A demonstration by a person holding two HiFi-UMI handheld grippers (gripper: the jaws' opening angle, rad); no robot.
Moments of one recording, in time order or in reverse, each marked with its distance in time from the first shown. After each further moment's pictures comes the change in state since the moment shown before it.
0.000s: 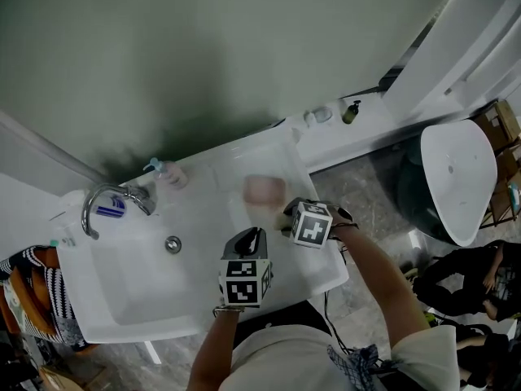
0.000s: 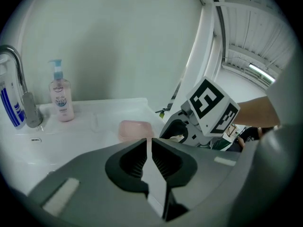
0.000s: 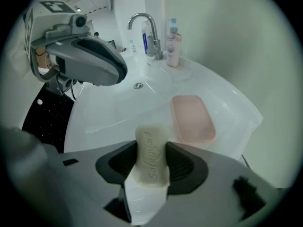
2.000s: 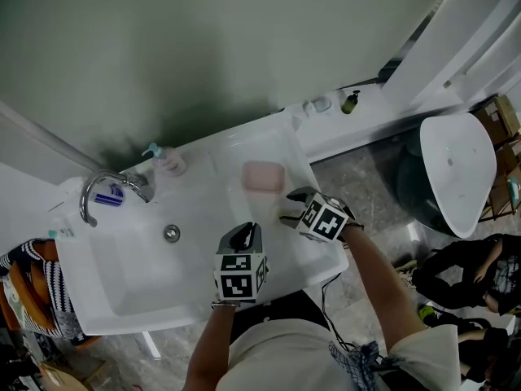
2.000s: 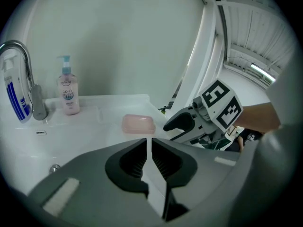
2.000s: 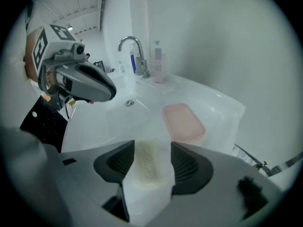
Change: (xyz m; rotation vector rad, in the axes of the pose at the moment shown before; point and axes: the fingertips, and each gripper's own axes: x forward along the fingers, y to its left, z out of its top) left arm -0.014 0.006 -0.019 -0.013 0.016 0.010; right arm -0.017 -0.002 0.005 0.177 -0.234 -0.116
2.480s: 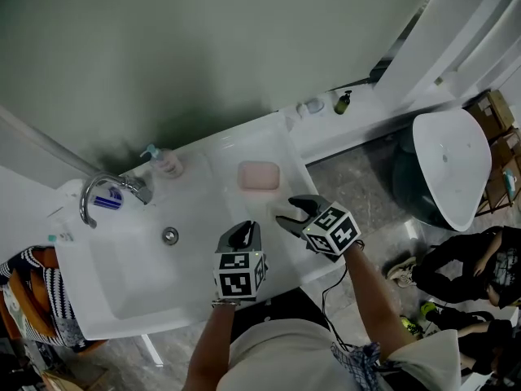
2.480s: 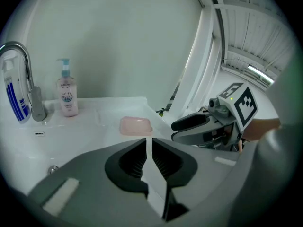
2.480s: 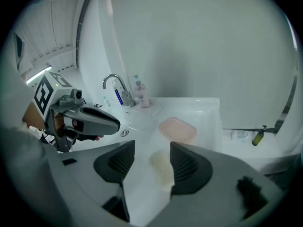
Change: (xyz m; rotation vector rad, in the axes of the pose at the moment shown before) left arm -0.007 -0.007 0.003 0.006 -0.029 -0.021; right arm -0.046 0.012 0.021 0.357 -0.299 -0.111
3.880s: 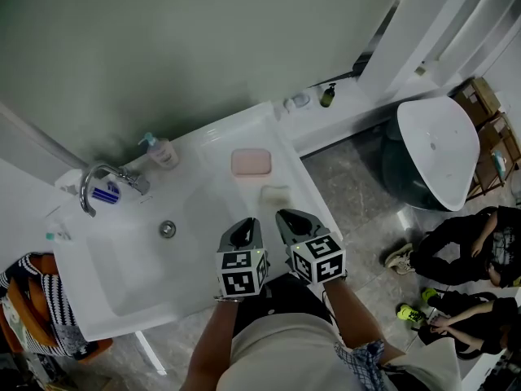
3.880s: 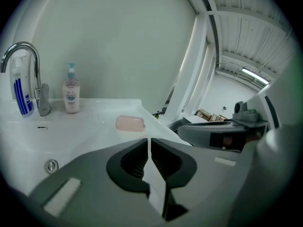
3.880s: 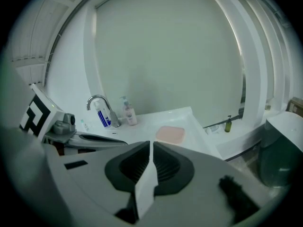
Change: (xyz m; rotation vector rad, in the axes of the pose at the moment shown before) left arm -0.030 -0.023 -0.023 0.014 -0.067 -0.047; right arm -0.046 0.062 0.000 0.243 -0.265 -0.364
